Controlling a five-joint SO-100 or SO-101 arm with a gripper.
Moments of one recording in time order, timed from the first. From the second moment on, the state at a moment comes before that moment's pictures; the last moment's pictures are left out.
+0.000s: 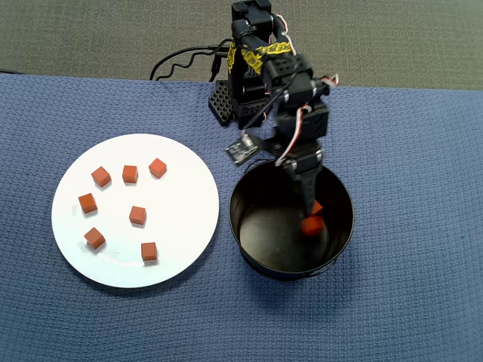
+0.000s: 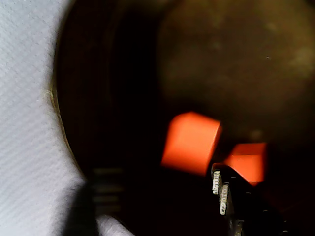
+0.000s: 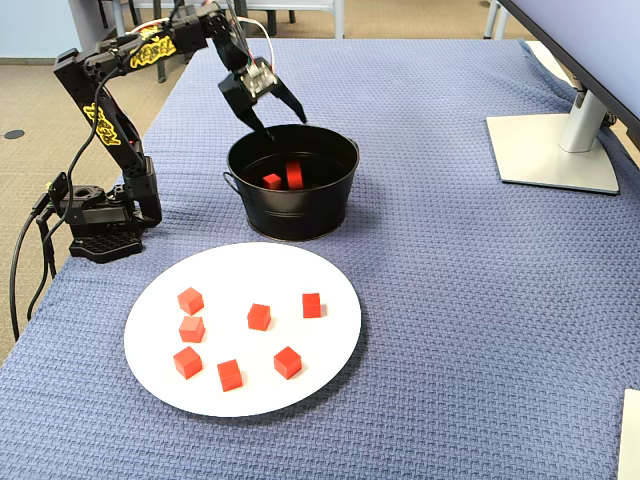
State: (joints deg) arm -17.8 106.9 94.6 73.8 -12.0
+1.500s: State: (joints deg) arm 28.3 48.6 50.0 75.3 -35.8
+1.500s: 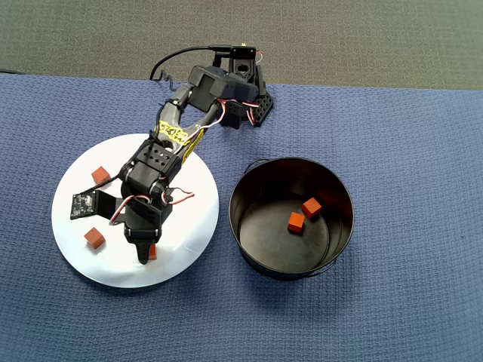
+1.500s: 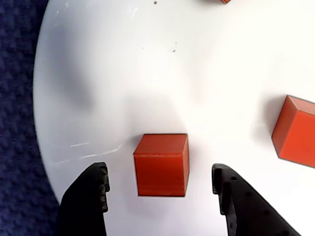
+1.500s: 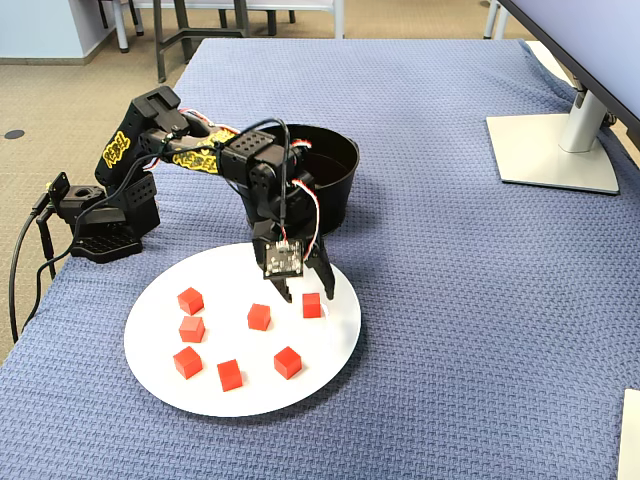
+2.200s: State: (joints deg) arm 28.4 46.3 50.0 73.7 -35.9
